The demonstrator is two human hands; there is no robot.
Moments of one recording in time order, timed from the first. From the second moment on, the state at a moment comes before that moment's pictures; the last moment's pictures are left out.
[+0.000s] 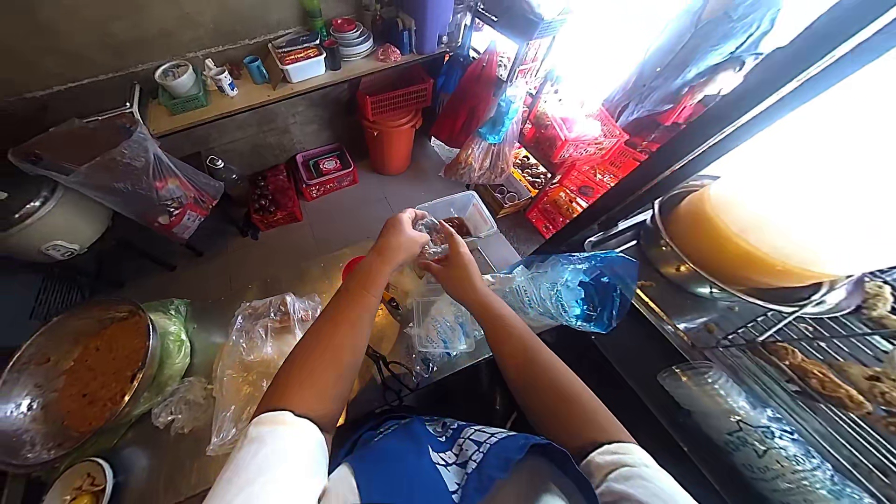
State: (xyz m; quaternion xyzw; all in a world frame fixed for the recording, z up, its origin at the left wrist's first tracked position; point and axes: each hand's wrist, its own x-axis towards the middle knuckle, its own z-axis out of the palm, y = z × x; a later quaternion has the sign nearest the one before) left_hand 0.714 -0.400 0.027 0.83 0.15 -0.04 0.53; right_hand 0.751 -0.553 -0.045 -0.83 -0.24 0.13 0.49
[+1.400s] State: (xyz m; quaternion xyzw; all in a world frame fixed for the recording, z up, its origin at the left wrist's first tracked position) left_hand 0.606 -0.341 0.029 0.65 -0.08 -0.15 0.74; right_hand 0.714 -0.513 0.093 -0.56 -0.40 0.24 0.68
